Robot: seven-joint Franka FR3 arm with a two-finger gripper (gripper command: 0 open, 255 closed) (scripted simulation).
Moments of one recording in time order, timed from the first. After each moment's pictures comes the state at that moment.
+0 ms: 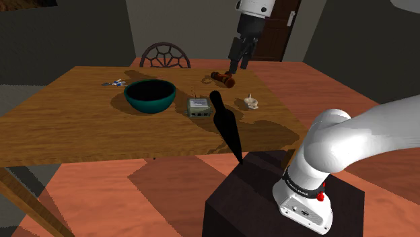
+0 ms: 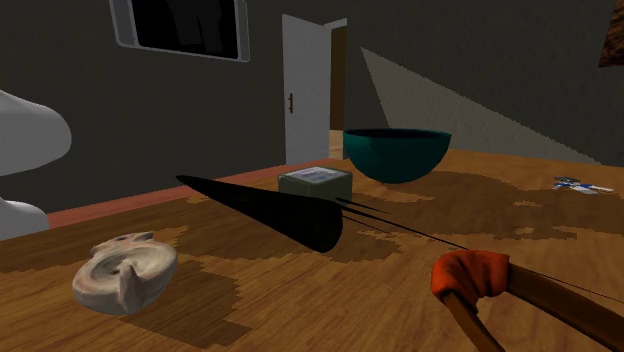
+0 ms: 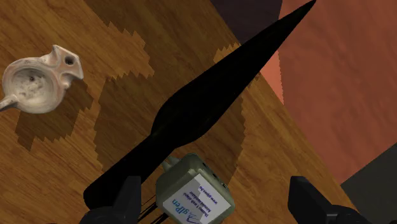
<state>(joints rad) 0.02 -0.77 -0.01 -2.33 0.10 1.63 -0.11</state>
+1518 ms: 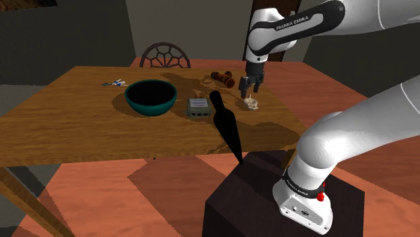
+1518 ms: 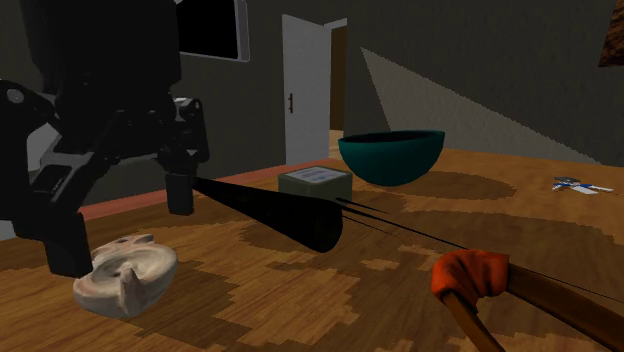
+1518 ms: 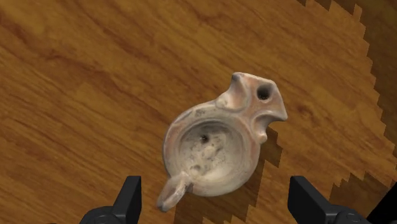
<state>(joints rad) -0.20 -0.54 -0.18 -2.56 -0.14 1.99 -0.14</state>
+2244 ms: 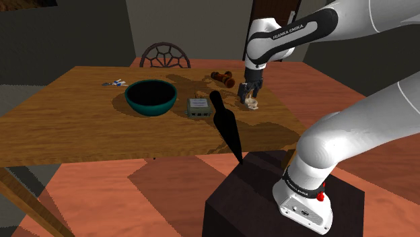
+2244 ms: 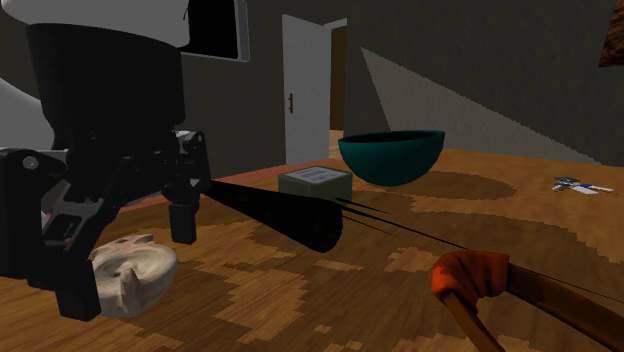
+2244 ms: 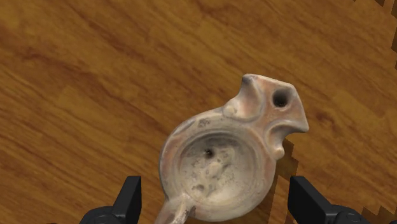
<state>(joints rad) -0.20 -0.52 -0.19 -2.61 -0.15 2.08 -0.13</state>
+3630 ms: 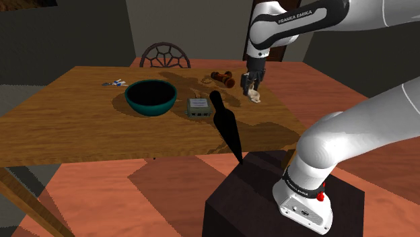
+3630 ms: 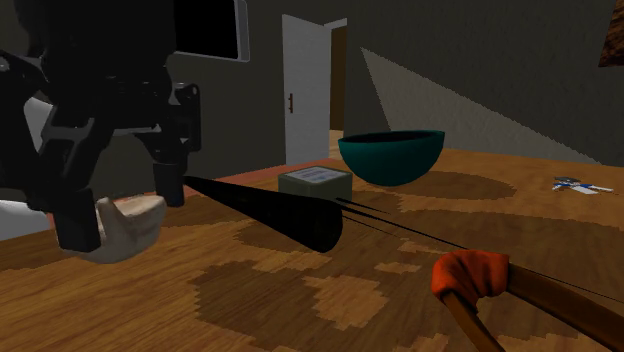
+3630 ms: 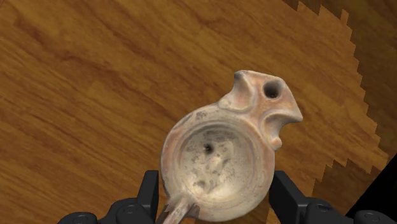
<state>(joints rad) -0.20 -0.56 -0.17 -2.52 -0.14 1.94 -0.14</state>
